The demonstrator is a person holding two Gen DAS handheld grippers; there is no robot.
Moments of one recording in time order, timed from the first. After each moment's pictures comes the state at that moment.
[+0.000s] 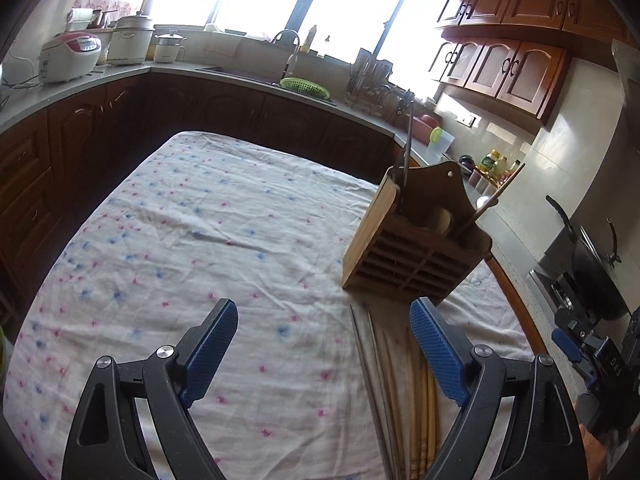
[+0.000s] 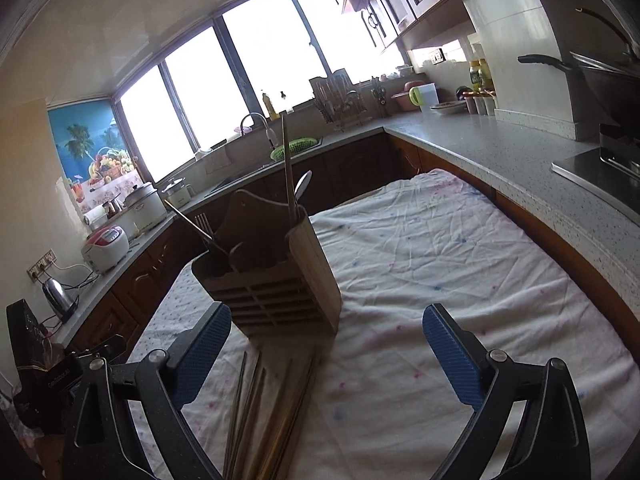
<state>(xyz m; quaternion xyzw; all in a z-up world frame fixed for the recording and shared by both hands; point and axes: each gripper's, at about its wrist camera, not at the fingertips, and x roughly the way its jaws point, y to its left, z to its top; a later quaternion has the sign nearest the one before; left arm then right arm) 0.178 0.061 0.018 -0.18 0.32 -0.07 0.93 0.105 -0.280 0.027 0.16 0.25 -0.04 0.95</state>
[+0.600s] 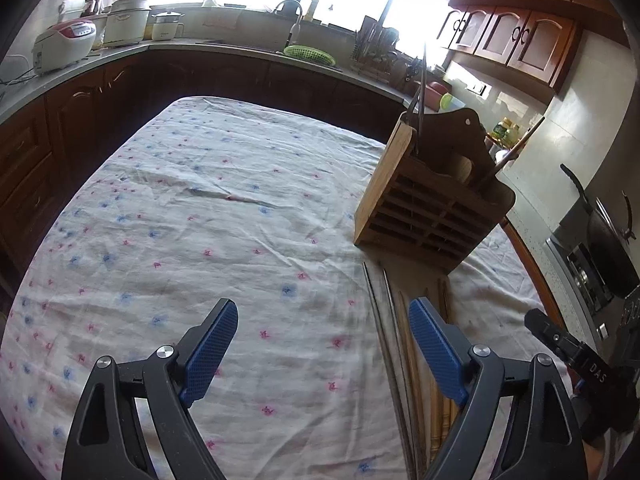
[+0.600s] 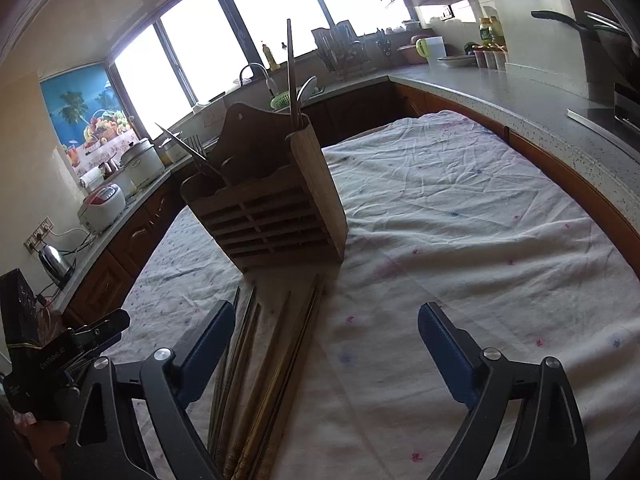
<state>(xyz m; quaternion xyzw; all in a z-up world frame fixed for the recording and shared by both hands) 0.199 0.041 -0.005 -0.16 0.37 -0.06 0.91 0.116 -0.260 -0.024 0.16 0.34 -0.02 0.93</state>
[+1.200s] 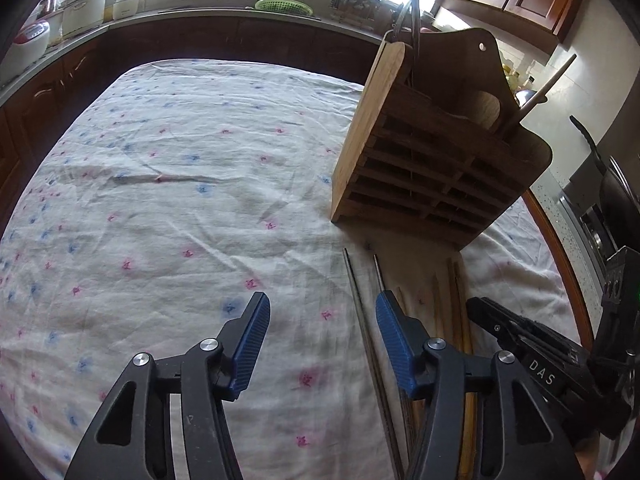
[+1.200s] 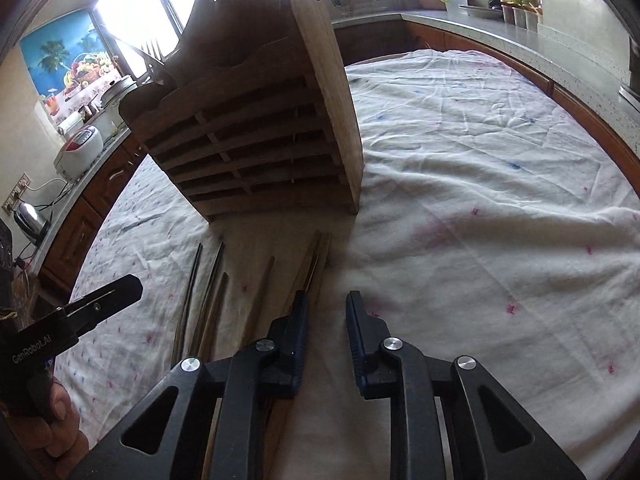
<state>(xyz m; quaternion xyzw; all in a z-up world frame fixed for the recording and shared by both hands) 0.288 -0.004 -0.039 -0.12 0.45 -0.09 0.88 0.186 -0.240 -0.080 0.12 0.45 -0.01 0.89</state>
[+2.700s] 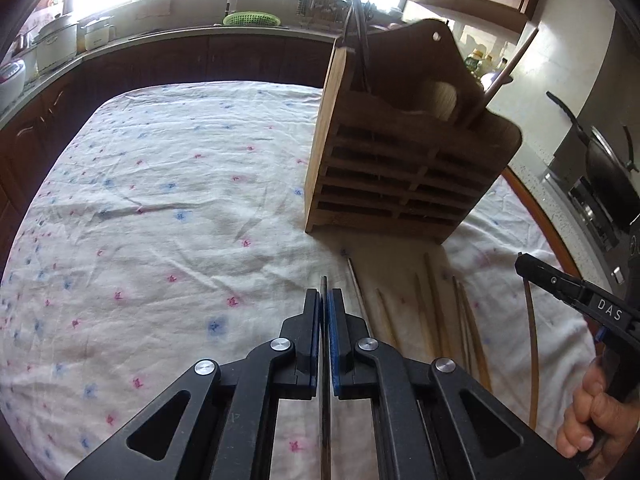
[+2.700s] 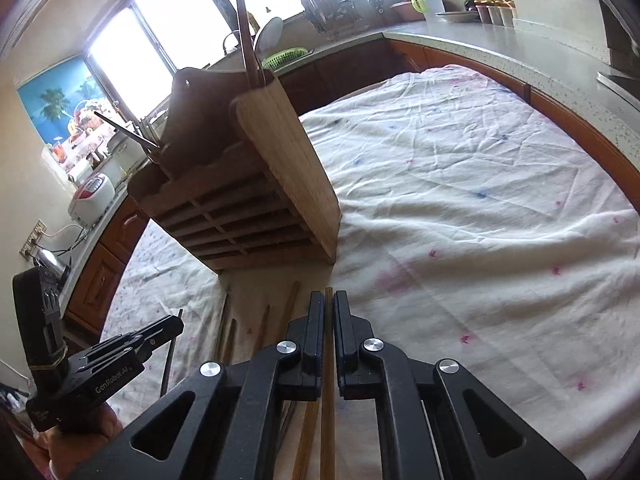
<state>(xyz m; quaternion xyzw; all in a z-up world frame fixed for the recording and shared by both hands) 0.280 -0.017 -0.033 -0.08 0.43 -0.12 0.89 0.171 -0.280 -0.043 0.19 0.39 -0.01 0.90</state>
